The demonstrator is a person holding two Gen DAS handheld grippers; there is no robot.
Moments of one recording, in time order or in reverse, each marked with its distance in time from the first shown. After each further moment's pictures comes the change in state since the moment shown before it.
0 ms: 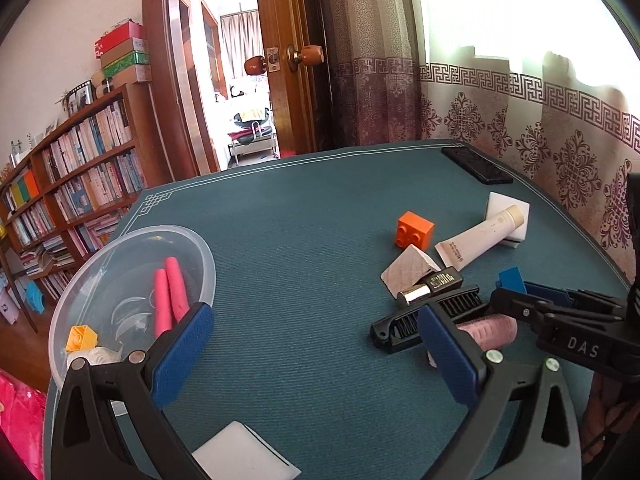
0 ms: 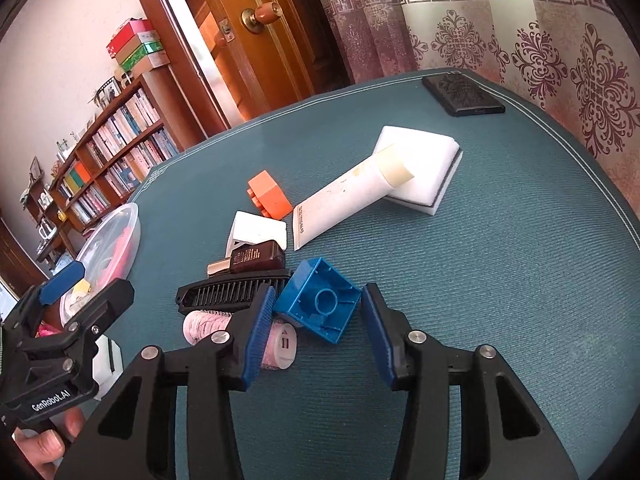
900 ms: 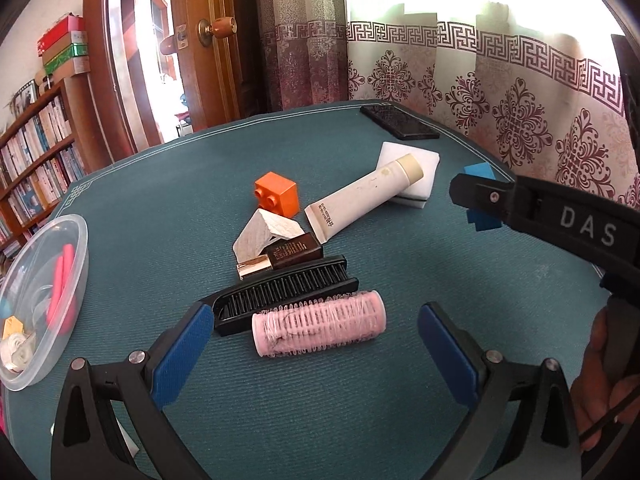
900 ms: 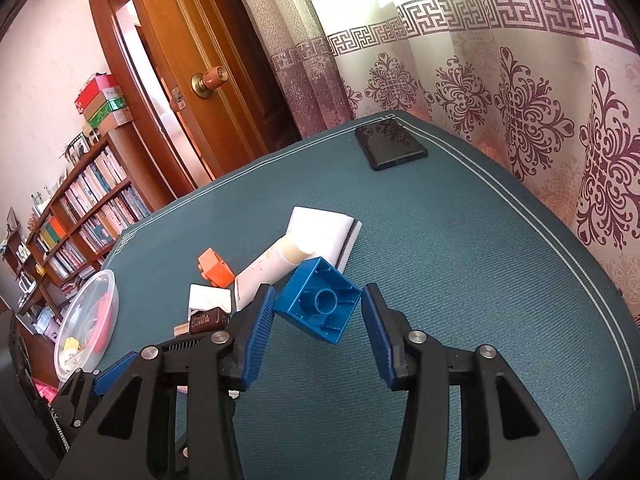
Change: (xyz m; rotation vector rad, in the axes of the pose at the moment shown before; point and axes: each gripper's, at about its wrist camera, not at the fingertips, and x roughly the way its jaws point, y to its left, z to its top) left arm 0.017 -0.090 -0.008 0.059 0.108 -0.153; right arm -0.046 -0.041 0.021 0.112 -0.159 -0.096
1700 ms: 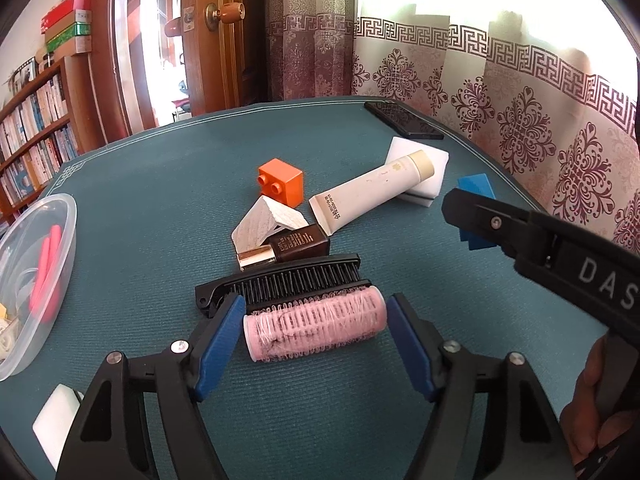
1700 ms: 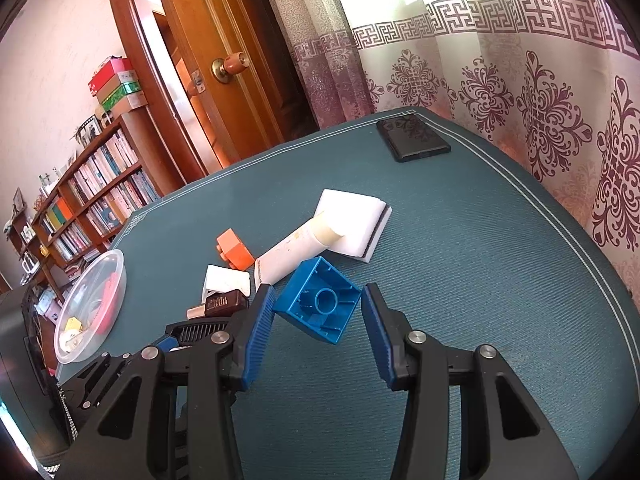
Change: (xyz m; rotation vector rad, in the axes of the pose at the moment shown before) left arm 0.007 0.014 -0.004 -0.056 0.011 -0.050; right arm 0.005 0.019 -0.012 -0.060 0.021 0.022
